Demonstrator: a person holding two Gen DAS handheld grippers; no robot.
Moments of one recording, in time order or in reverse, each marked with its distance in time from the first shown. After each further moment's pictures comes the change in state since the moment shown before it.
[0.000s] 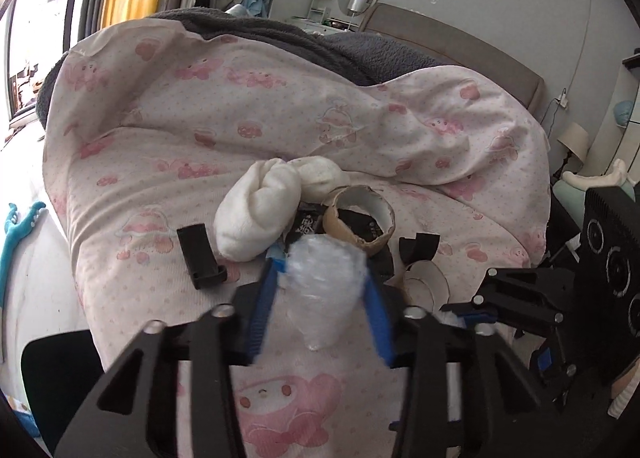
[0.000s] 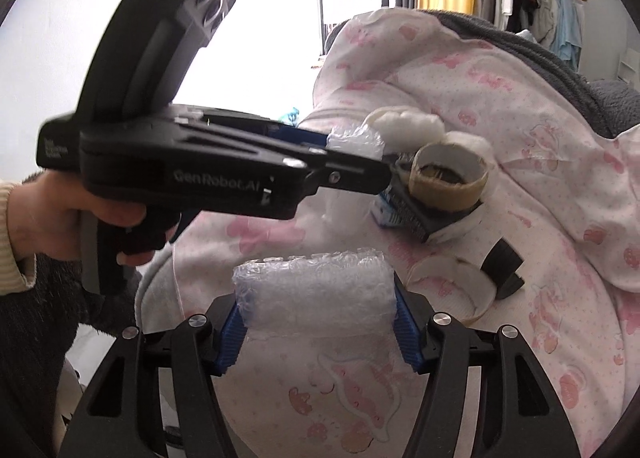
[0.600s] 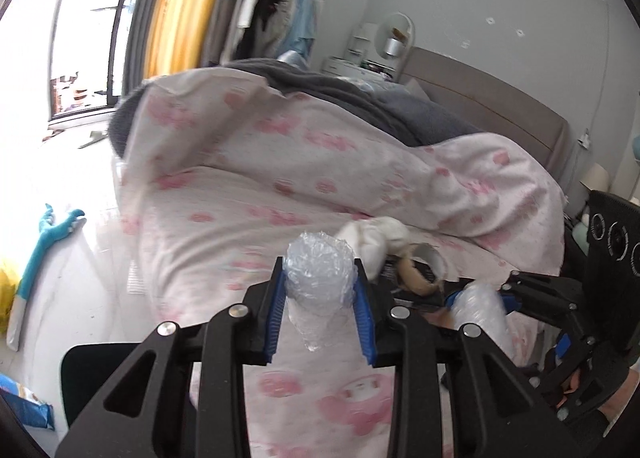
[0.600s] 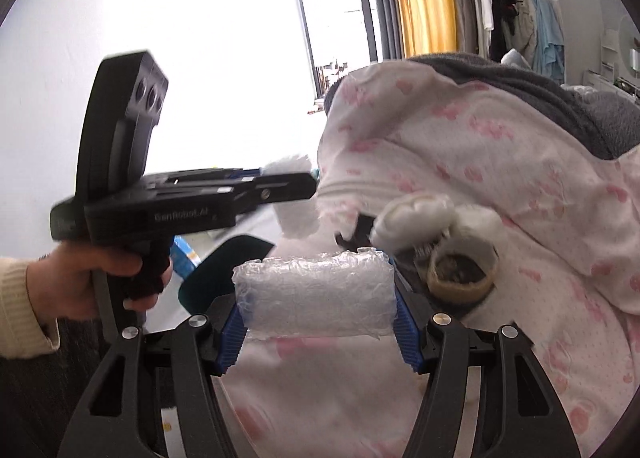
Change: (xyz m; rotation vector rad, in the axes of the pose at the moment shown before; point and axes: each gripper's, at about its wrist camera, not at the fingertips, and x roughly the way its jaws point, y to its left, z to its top) left arm -0.069 0.051 0.010 -0.084 -0.151 0.122; right arm -0.007 0.012 0.054 0.103 -0.161 0.033
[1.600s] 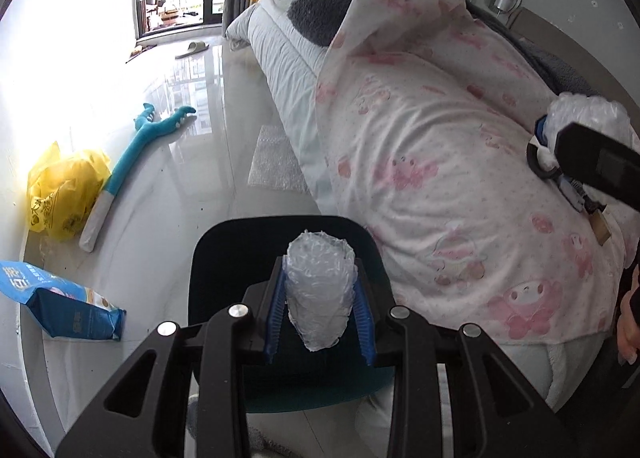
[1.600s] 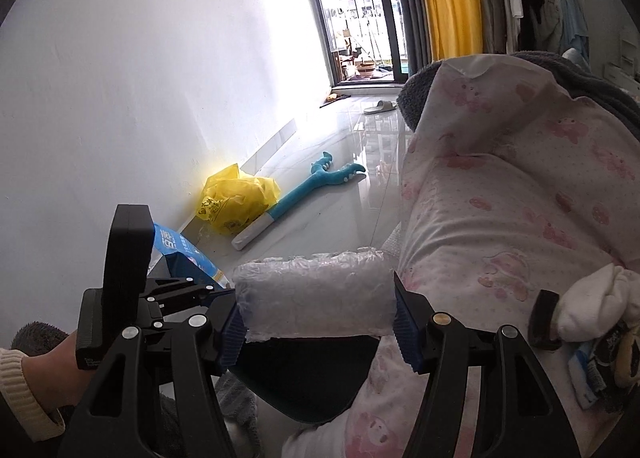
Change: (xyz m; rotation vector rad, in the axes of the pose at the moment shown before) left arm -0.051 0.165 -0.091 -0.152 0.290 0.295; right arm 0.134 0.116 0.063 0.029 0.069 0.037
